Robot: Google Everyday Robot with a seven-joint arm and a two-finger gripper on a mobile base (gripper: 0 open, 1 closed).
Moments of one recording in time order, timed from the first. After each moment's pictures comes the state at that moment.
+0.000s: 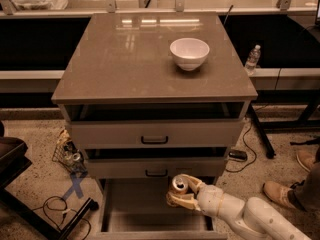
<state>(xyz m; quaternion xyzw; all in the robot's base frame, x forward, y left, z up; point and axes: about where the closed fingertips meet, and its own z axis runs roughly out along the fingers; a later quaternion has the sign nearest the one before) 0.473 -0.077 0.514 -0.38 0.64 0.33 0.58</state>
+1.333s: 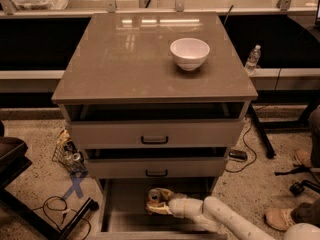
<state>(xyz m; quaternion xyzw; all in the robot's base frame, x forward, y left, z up) 0.527 0.016 0.288 -0.41 0.63 0.39 0.53</state>
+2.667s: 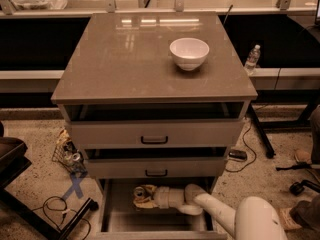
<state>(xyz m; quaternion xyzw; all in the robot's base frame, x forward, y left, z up) 0.564 0.085 0.232 -0.48 0.60 0.41 0.49</state>
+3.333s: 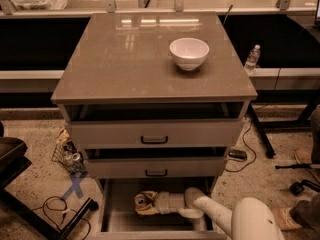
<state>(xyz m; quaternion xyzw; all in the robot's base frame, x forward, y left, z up) 0.542 0.083 0.199 -0.52 0.58 0.40 0.48</state>
